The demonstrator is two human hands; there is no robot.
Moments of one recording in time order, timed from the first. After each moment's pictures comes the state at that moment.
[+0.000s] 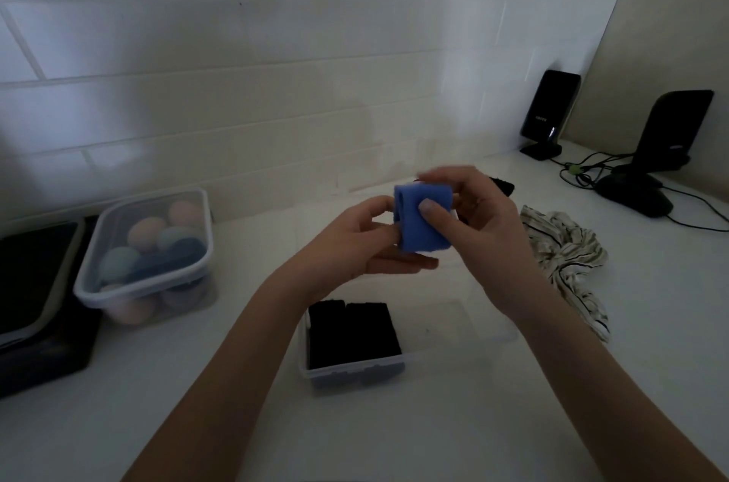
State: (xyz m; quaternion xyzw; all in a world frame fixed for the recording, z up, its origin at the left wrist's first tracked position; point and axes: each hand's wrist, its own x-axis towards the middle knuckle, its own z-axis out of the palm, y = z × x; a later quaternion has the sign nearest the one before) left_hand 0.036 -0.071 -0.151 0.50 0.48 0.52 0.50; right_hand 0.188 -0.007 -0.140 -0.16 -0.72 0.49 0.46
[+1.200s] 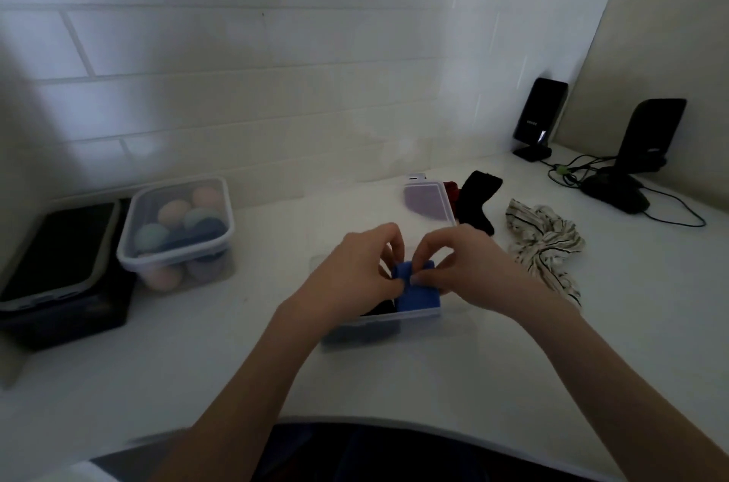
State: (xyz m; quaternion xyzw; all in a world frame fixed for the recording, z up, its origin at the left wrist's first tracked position) left_hand 0.068 -0.117 -0.164 0.61 0.69 0.33 0.18; right_hand 0.211 -0.026 -0.152 -0.30 -0.87 0.34 0.17
